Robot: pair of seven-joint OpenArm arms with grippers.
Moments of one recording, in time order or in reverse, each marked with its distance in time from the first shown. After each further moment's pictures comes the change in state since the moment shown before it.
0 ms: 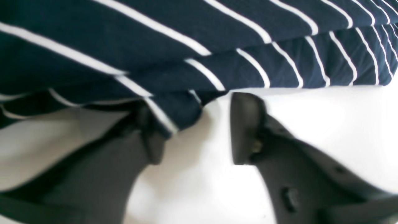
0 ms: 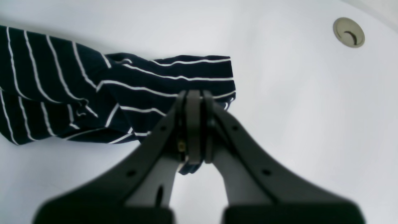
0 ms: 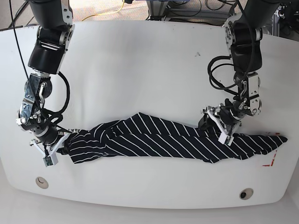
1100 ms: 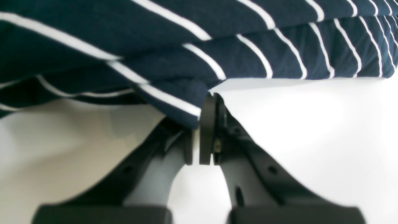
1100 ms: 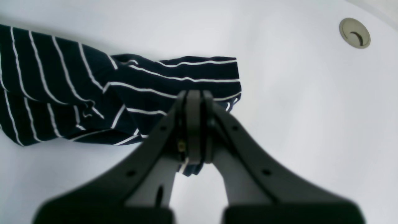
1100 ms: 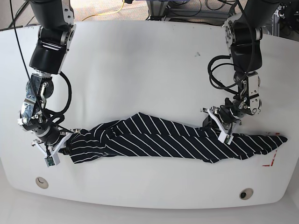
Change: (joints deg) left arm 0.2 0.0 0.0 0.0 0.2 0.0 0.7; right arm 0.0 -0.7 0.0 0.0 0.0 0.0 0.0
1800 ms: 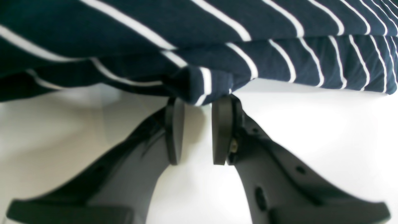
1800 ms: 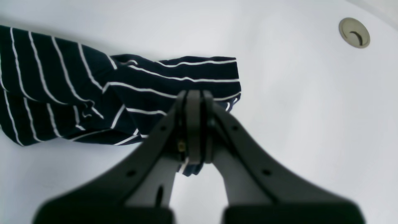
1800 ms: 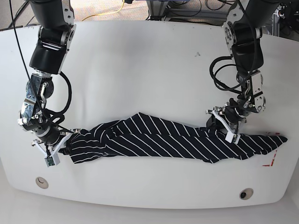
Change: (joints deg) left arm 0.1 0.2 -5.6 -0.1 0.2 0.0 0.4; right arm 0.0 0.0 0.0 0.0 0.0 0.0 0.0
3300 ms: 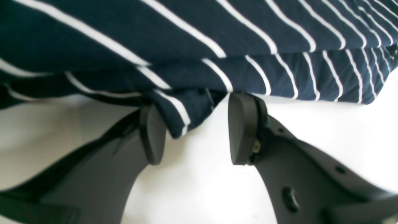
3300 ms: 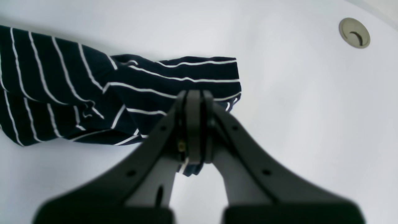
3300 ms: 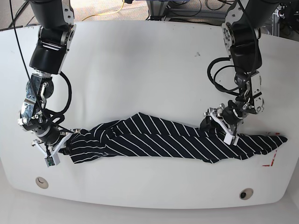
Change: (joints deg) left arm -0.6 0.9 0.0 0.1 -4.3 0.0 2.4; right arm 0.0 0.0 0.0 0.0 0.0 0.0 0.0
